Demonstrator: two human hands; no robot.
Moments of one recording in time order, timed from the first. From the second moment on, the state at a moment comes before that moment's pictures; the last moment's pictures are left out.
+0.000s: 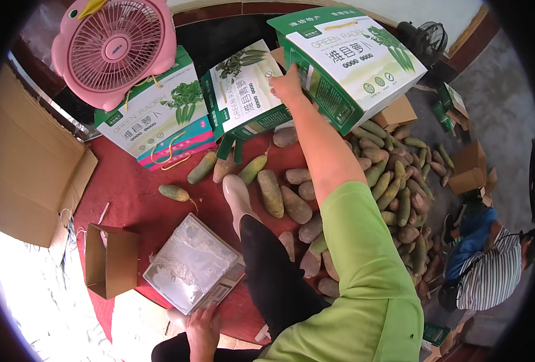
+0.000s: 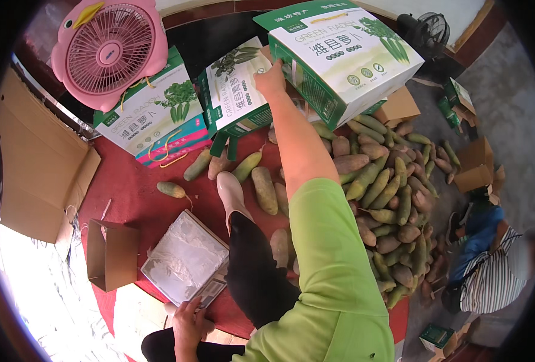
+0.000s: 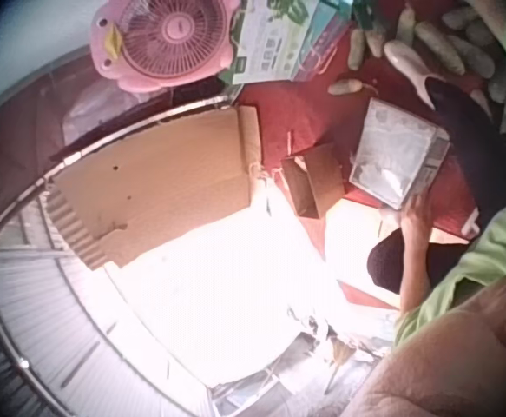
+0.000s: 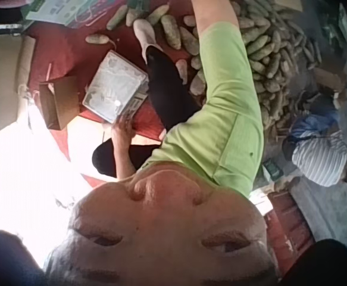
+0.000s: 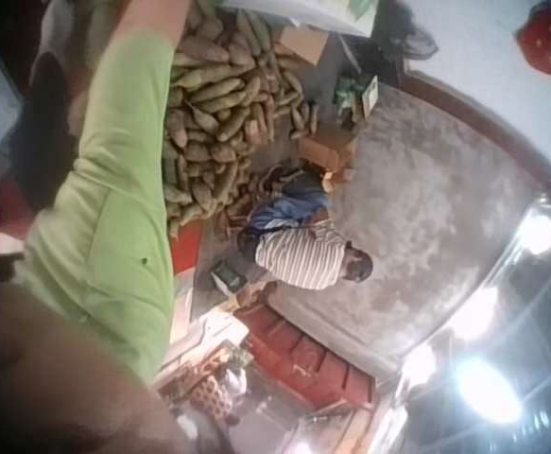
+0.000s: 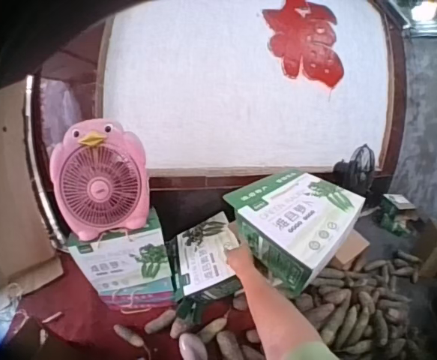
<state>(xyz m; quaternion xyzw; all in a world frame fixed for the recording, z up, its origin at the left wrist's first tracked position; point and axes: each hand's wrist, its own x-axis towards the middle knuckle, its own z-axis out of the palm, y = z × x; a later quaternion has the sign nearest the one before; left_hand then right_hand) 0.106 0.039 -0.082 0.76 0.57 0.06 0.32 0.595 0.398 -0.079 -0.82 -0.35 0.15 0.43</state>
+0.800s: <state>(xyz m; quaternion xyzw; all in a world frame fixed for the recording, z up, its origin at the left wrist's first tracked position) 0.092 0.008 -0.044 0.78 0.52 0.15 0.30 0.654 0.047 0.097 -0.41 -0.21 0.18 0.87</state>
